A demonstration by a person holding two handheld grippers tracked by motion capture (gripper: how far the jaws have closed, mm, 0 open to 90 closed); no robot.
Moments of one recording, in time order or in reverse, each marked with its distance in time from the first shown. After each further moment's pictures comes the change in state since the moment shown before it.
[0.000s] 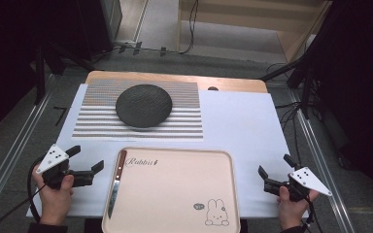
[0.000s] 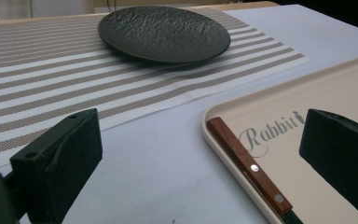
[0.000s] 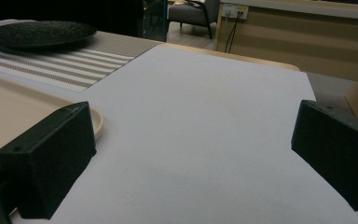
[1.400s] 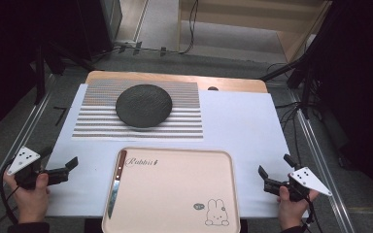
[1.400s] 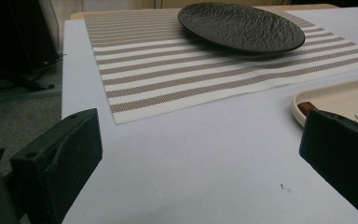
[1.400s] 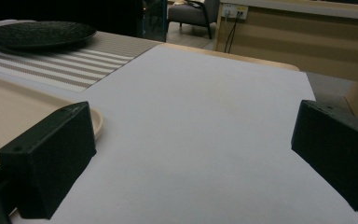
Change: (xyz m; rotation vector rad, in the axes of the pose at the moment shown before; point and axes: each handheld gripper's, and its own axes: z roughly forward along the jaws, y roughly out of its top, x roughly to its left) left arm 0.055 -0.021 -0.024 -0.021 0.134 -0.040; right arm 0.000 0.000 0.000 0.000 -0.001 0.001
